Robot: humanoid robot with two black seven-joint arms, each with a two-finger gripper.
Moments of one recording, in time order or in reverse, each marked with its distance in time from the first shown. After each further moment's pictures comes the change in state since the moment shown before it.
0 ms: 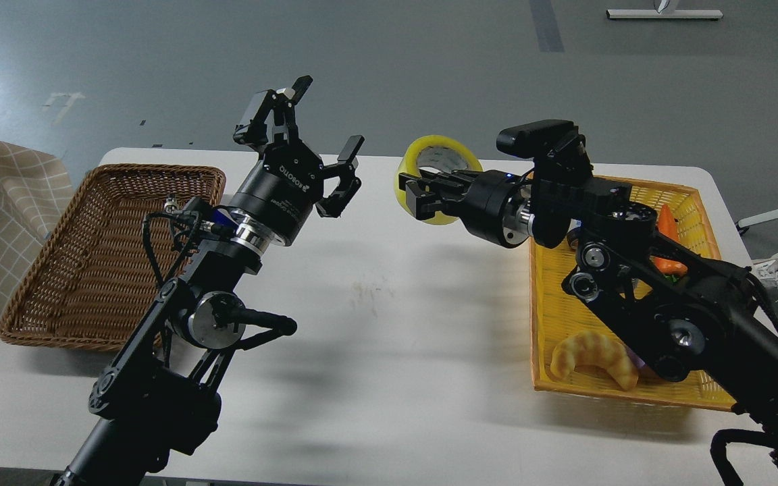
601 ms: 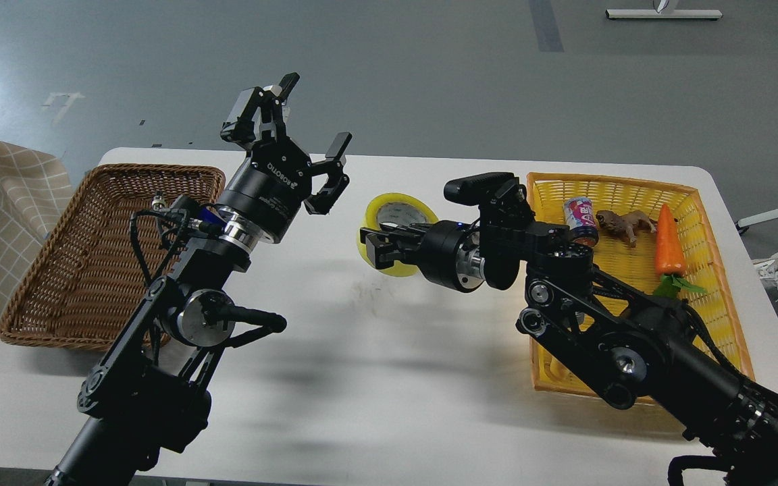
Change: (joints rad) left arm 0.002 0.028 -0.013 -0.004 -0.008 -0.002 -0.002; right arm -0.059 0.105 -0.061 -0.082 0.003 0.000 0.000
